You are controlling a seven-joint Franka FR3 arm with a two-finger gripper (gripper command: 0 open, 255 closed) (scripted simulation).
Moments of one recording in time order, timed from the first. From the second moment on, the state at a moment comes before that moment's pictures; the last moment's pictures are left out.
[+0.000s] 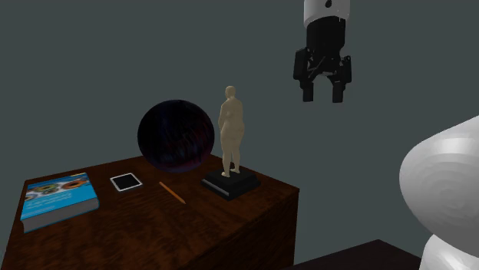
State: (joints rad) arm 0.02 -0.79 -0.03 -2.45 0.01 1.54 -0.16
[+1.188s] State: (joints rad) arm 0.02 -0.31 0.18 -2.01 0.06 1.71 0.24
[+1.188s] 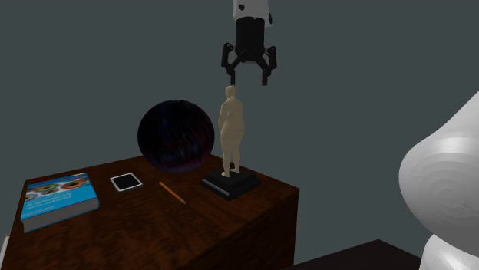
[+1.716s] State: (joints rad) arm 0.03 -0.12 0.24 -1.80 0.01 1.74 0.39
